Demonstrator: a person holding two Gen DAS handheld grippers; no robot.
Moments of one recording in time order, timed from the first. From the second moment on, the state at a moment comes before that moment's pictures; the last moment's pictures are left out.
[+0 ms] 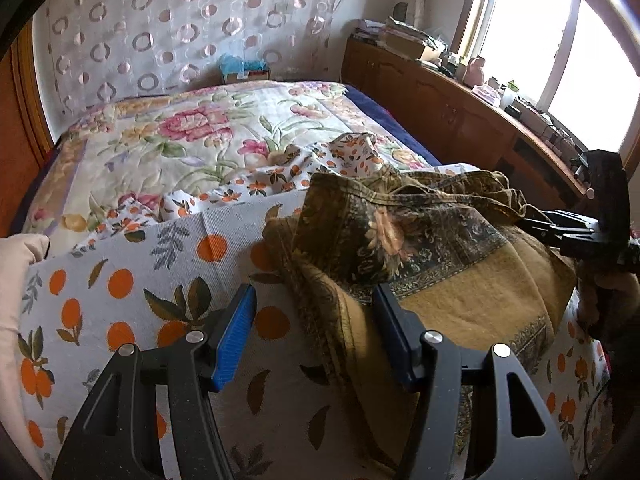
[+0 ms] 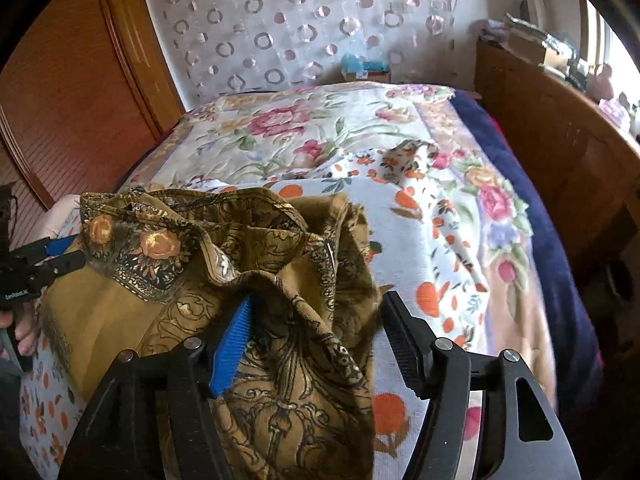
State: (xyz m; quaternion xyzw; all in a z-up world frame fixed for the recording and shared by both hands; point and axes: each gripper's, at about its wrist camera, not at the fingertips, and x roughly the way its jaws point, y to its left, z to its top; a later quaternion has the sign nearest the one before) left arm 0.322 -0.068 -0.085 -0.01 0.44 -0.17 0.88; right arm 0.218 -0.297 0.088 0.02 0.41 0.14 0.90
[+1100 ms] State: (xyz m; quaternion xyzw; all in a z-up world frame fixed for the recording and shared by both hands) left arm 0.286 -0.071 -0.008 -0.03 0.36 -0.22 0.91; right arm 0.200 -0.284 0.107 0.01 0.33 0.20 0.92
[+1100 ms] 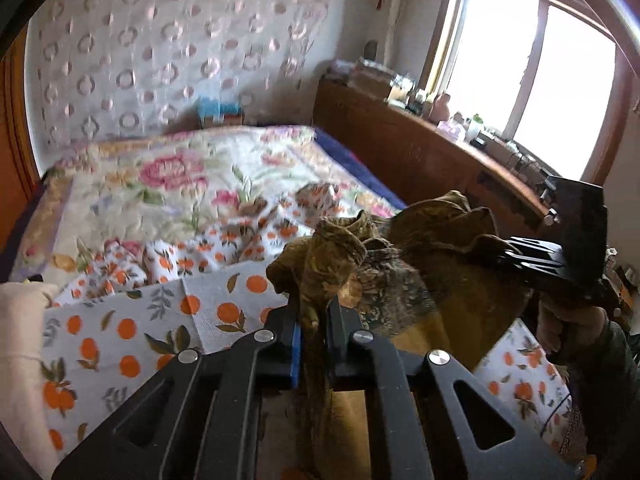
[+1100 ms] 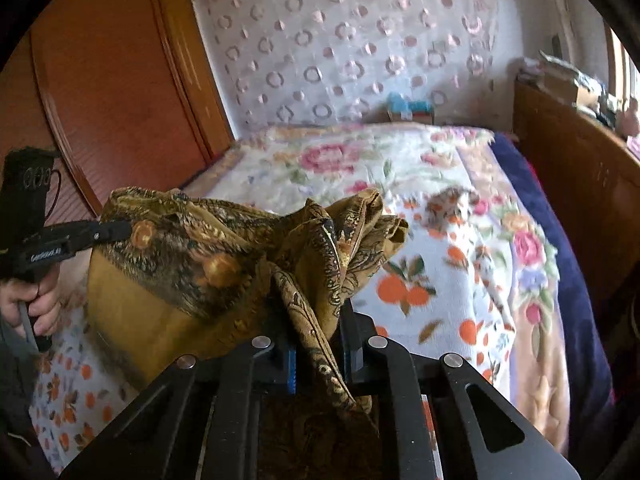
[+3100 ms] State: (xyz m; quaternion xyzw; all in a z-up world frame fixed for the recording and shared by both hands) left arm 0.132 0.217 -0.053 -0.09 0.31 0.13 0.94; right arm 0.374 0.129 -0.008 -0.20 0.30 0.41 0.83
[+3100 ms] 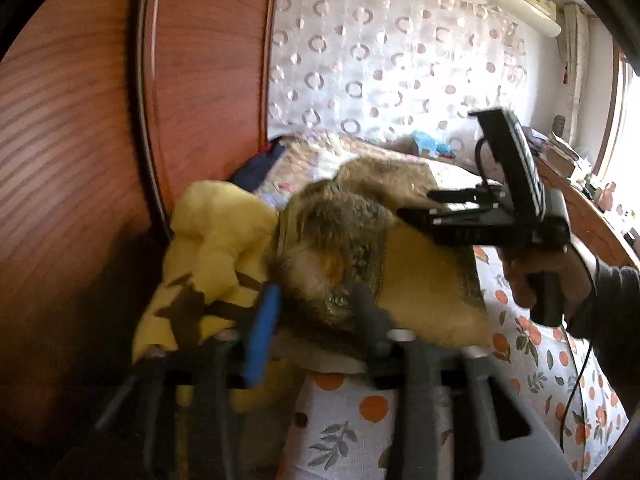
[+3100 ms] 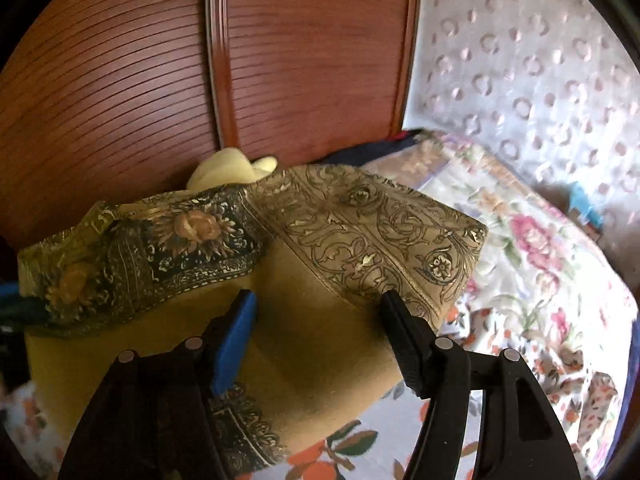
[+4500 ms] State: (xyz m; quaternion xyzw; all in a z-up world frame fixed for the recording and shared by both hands) left arm 0.060 -0.003 0.060 0.00 0.21 0.00 0.98; right arm 0.008 -0.215 0.089 -0.01 0.17 0.18 0.97
